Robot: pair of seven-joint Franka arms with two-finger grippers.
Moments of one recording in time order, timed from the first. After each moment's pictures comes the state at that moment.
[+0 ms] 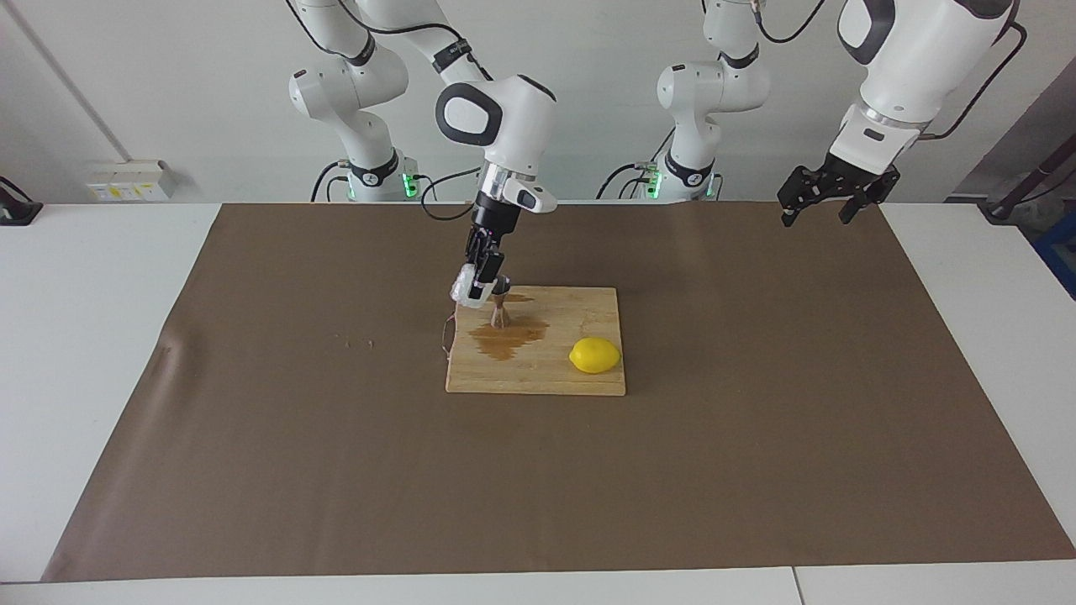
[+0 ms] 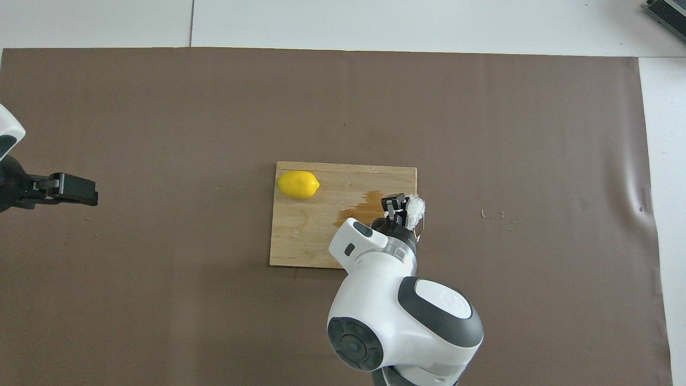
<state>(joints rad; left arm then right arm) -0.04 -0.12 -0.03 -1.75 0.00 1.61 -0.06 0.44 0.01 0.25 -2.15 -0.81 2.20 -0.57</state>
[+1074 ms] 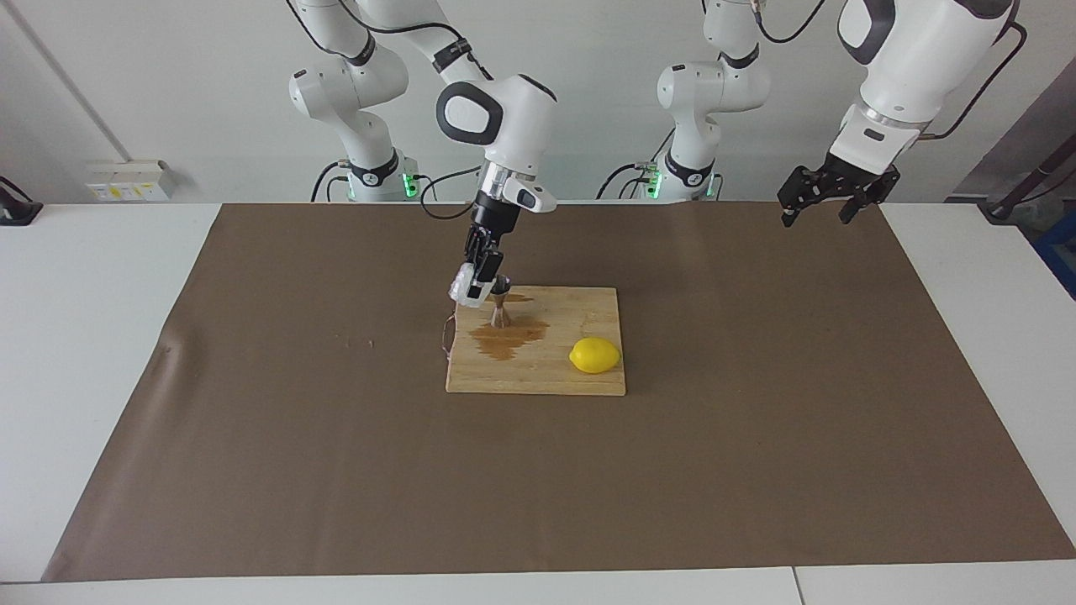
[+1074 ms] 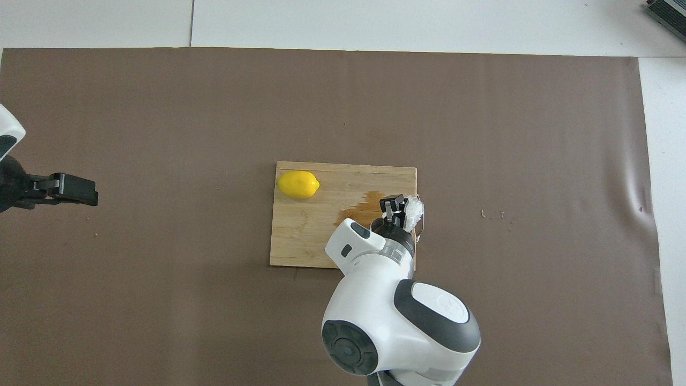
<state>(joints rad) -0.04 -0.12 -0.03 -1.75 0.00 1.61 -0.06 0.45 0.01 0.25 -2.13 -0.79 2.17 -0.56</state>
